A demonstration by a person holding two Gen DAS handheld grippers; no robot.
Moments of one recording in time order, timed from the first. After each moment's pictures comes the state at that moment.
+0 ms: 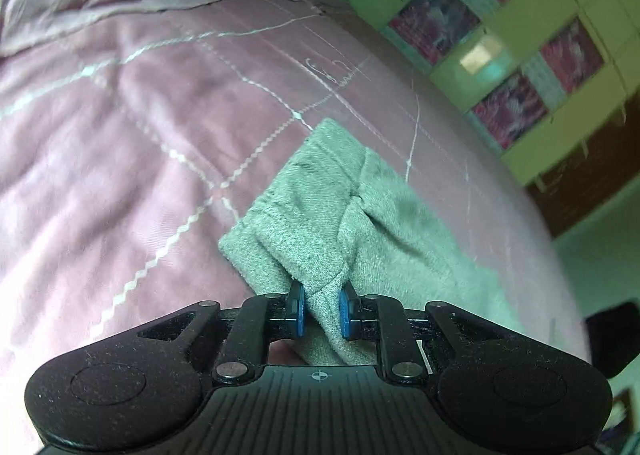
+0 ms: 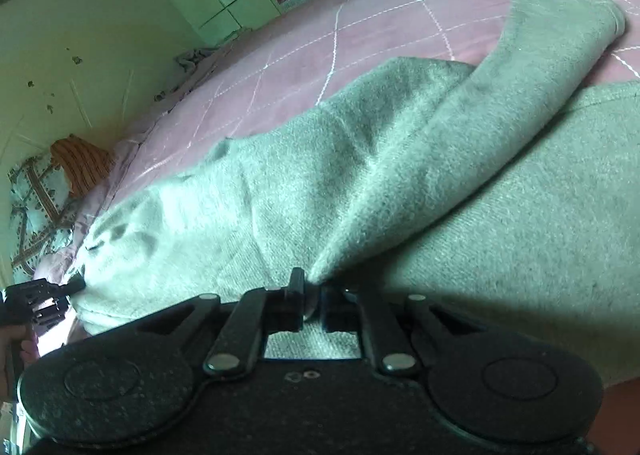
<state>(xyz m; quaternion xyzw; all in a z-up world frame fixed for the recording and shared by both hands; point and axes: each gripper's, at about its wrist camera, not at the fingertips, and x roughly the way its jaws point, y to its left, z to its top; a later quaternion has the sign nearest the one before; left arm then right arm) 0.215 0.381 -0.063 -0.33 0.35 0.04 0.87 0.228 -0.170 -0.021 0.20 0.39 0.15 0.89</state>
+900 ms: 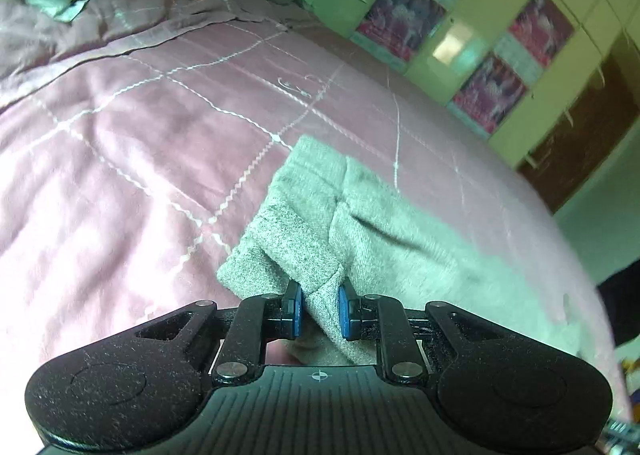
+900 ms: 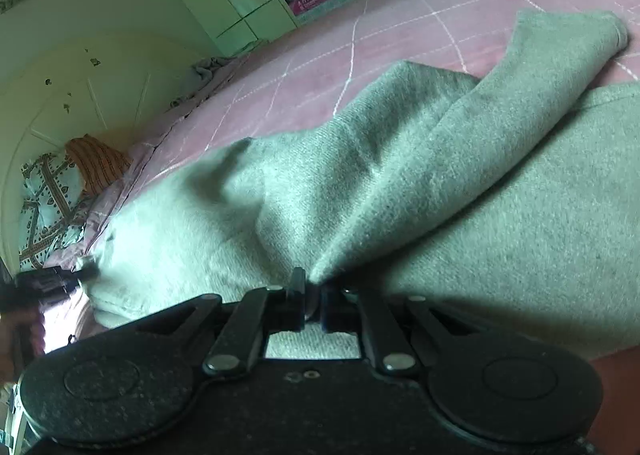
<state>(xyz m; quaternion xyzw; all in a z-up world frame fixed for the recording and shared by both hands) 0.210 0.382 -0.055 -0.27 0.33 0.02 0.90 0.205 -0.178 -0.020 0.19 0.37 0.17 0.90</state>
